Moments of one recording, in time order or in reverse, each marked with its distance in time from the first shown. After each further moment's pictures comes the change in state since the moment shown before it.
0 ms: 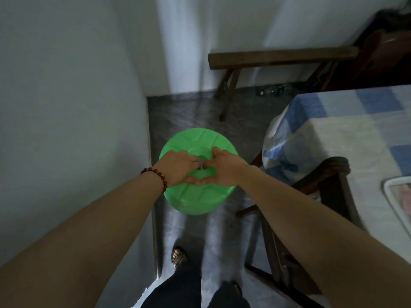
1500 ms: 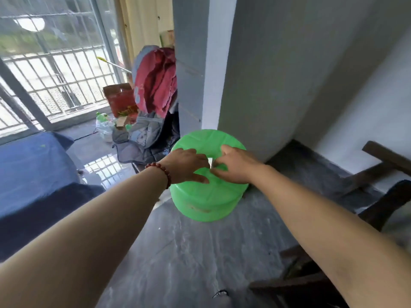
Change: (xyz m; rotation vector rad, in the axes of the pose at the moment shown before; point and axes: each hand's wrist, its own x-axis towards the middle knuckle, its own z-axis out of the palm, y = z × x) left_hand -0.438 0.488 0.018 -0.184 0.138 -0.995; right_hand -0.427 -0.223 0.133 -0.444 0.180 -1.023
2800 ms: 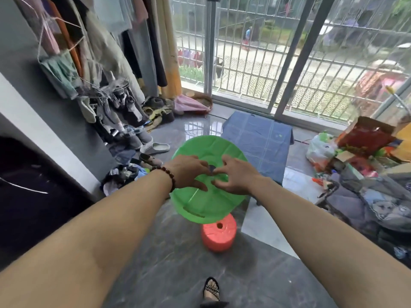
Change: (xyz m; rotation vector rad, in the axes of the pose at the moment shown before) left_hand -0.619 -0.185 0.115 -0.248 -0.209 -1.079; right_hand 0.219 -0.654 0.075 -0.079 -0.205 -1.079
